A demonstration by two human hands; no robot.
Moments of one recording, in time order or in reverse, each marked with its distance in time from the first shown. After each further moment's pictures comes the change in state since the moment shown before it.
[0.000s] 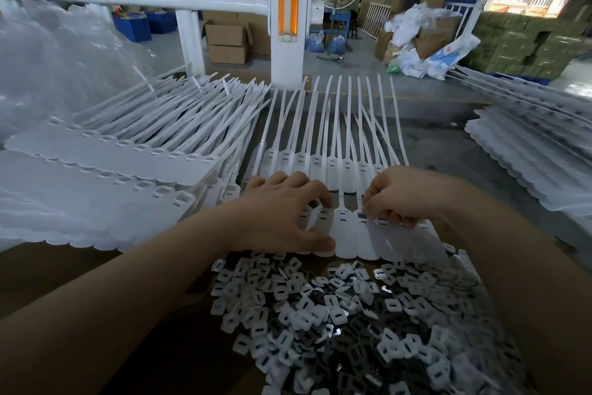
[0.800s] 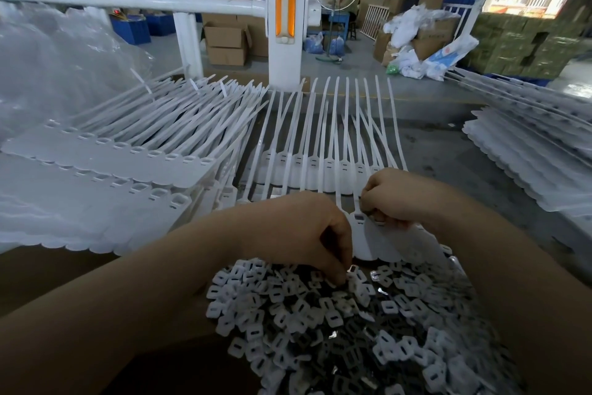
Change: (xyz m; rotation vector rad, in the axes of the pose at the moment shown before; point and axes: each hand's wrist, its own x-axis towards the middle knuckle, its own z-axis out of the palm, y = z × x) left_hand -0.001 0.035 -0.015 -0.410 -0.220 0.192; right_hand 0.010 0.001 0.007 -0.047 0.108 0.038
